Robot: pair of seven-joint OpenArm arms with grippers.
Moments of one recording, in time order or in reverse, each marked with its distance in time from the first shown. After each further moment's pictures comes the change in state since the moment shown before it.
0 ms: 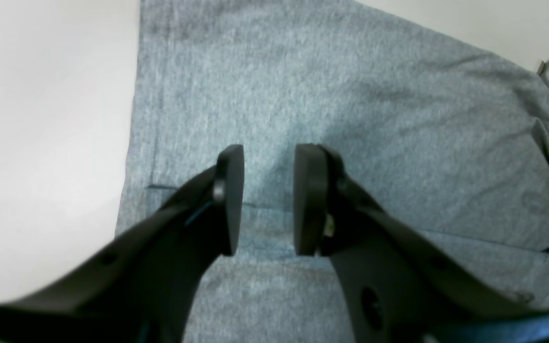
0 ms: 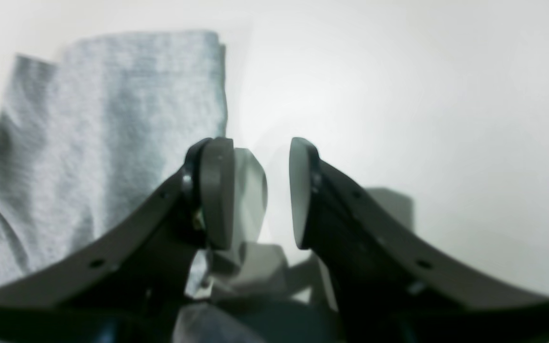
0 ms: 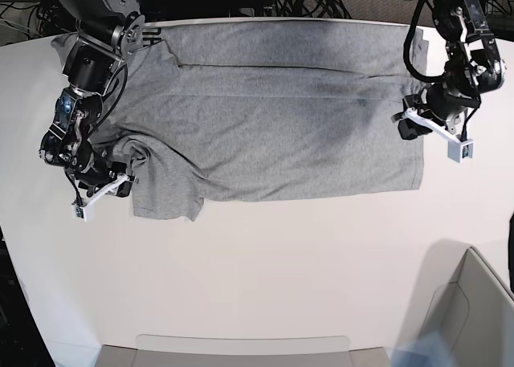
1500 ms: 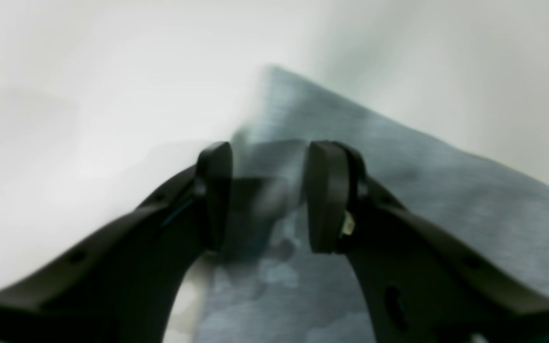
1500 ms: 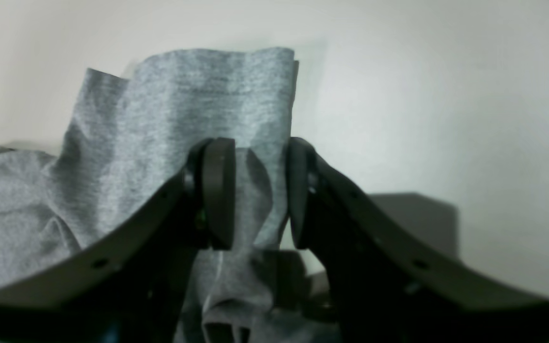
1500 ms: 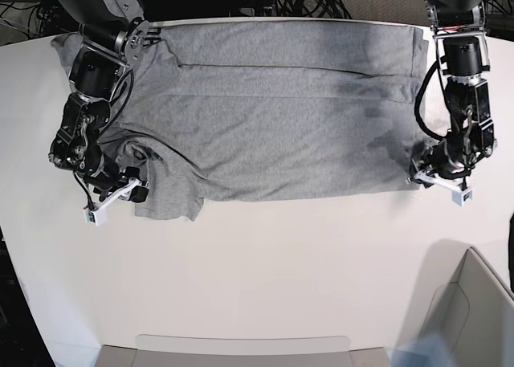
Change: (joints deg) left arm -26.5 -9.9 15.2 -50.8 -0.3 -0.2 -19.9; right arm 1.4 -1.6 -0.4 -4.1 2.7 0.9 0.2
